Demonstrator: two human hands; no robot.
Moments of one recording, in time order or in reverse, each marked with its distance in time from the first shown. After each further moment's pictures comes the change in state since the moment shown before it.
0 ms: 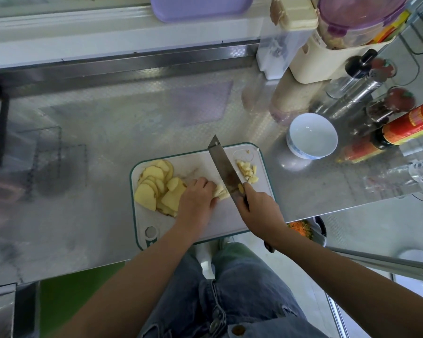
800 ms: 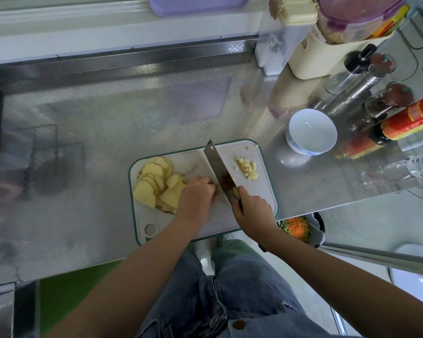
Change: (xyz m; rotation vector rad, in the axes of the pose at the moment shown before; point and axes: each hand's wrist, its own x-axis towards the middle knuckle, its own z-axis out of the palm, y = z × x) left_hand 0.006 -0.001 -0.003 -0.006 -0.047 0.046; right_hand -0.005 -0.005 0.017 -0.043 -0.019 0.036
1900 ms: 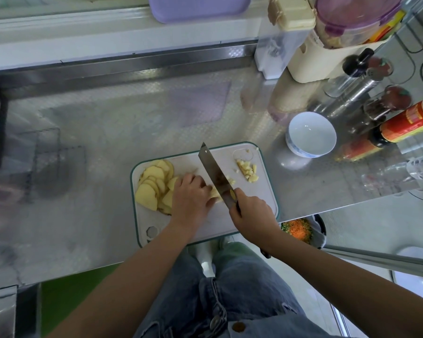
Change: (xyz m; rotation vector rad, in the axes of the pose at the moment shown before) left_hand -0.008 -0.007 -0.009 0.237 0.108 -0.006; right_hand -0.005 -0.013 -0.013 0.006 -0.019 -0.060
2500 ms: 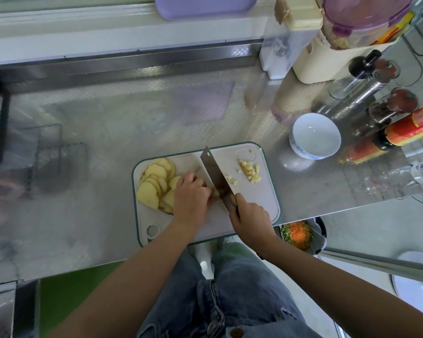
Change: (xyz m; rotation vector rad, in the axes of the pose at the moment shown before) left_hand 0.000 -0.002 0.002 -0.051 -0.028 -0.035; right_hand 0.000 0.004 0.023 -0.043 -0.005 0.046
